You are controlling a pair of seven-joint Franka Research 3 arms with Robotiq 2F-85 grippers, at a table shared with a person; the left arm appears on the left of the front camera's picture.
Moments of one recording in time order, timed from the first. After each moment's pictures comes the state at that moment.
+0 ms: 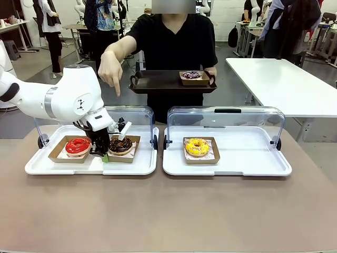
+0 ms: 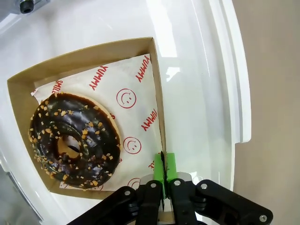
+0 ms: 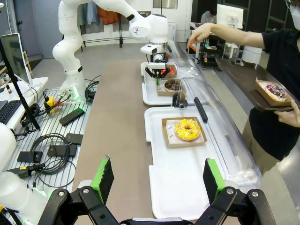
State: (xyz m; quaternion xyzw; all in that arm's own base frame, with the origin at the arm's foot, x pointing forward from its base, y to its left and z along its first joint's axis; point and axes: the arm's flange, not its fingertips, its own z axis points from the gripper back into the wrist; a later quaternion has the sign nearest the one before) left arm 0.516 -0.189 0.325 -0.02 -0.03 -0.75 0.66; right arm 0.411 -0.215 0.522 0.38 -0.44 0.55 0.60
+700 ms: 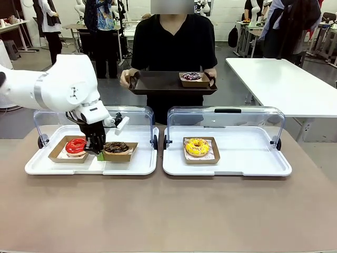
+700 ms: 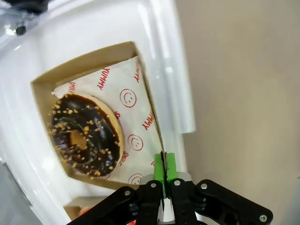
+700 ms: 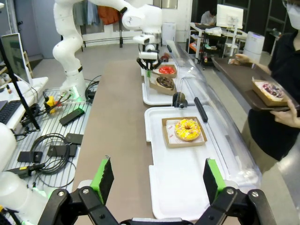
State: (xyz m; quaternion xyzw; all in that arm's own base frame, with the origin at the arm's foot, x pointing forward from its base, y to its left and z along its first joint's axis) left arm 0.473 -0.189 0.381 -0.04 -0.01 -0.75 0.66; right arm 0.411 -0.215 0.521 0.38 -0.44 0.55 0.60
